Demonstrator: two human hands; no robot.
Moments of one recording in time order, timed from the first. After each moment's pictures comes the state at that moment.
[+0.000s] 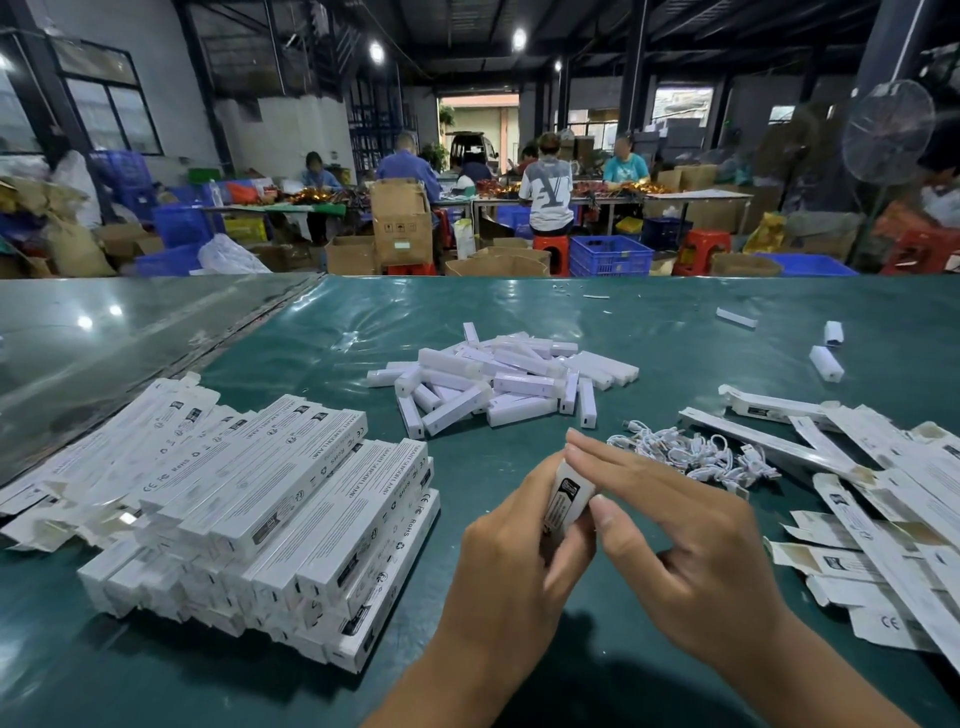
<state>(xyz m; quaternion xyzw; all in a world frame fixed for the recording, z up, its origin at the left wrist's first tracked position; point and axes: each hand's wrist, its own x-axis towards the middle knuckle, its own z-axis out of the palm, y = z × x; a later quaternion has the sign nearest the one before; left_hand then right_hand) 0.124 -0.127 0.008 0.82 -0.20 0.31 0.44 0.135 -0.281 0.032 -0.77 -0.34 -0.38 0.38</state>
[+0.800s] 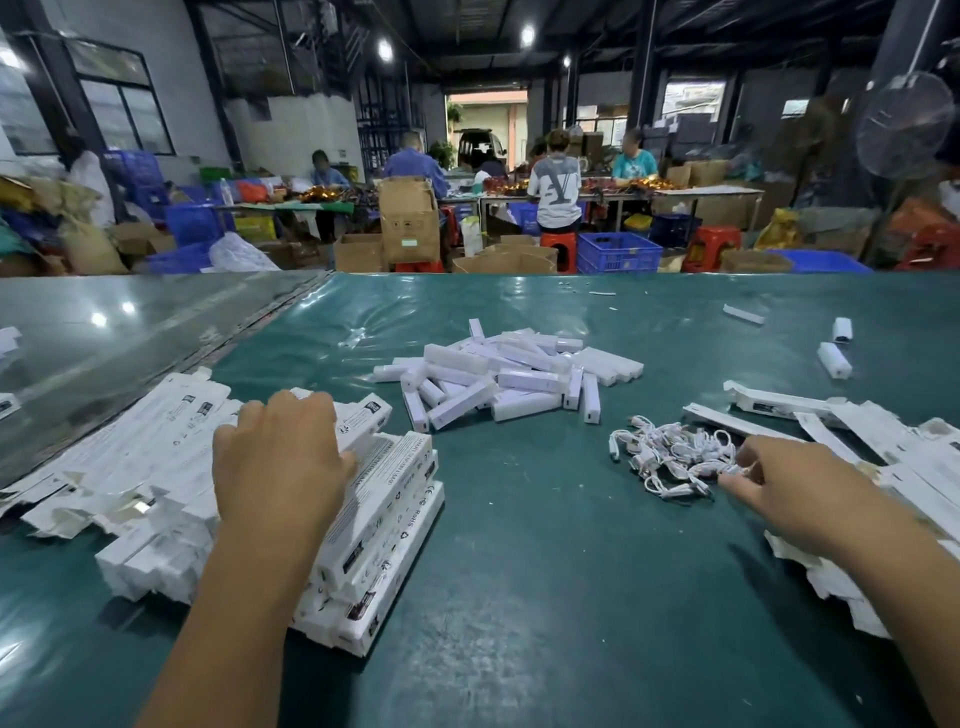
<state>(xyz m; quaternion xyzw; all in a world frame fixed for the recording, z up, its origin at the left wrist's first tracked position) 0.140 -0.002 0.079 0.96 0.20 0.20 -0.01 0.204 -0.384 0.042 -1.00 0.06 -0.02 0.07</state>
